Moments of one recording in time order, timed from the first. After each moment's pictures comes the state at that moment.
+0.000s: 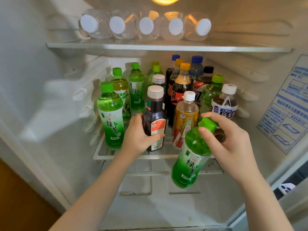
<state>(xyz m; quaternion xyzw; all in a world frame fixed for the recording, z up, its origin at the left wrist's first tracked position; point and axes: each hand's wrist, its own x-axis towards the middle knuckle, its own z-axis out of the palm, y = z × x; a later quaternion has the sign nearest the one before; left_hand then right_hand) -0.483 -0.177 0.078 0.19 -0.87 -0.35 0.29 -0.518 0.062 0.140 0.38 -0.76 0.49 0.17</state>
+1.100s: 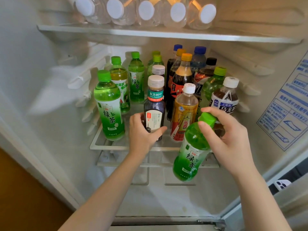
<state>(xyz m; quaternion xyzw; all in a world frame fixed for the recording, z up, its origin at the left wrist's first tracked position) -0.493 -0.149 0.045 0.24 -0.79 -0.40 0.41 -0.528 0.065 0.132 0.37 -0.76 0.51 0.15</state>
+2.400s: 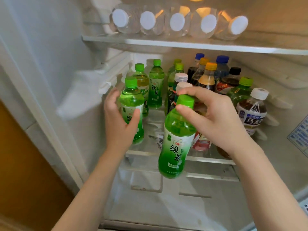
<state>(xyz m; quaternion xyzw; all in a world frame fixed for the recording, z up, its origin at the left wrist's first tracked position) -0.419 -0.212 0.110 0.17 -0.75 -0.31 0.57 -0.509 -0.015 0.197 0.53 -0.72 0.43 0.11</state>
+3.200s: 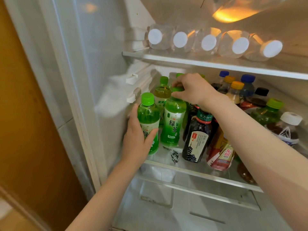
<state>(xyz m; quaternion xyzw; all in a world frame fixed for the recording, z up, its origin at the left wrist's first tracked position) -0.403 -0.217 0.100 0.23 -0.78 -0.34 0.48 -0.576 -0.156 0.245 0.57 -0.80 0.15 0.11</state>
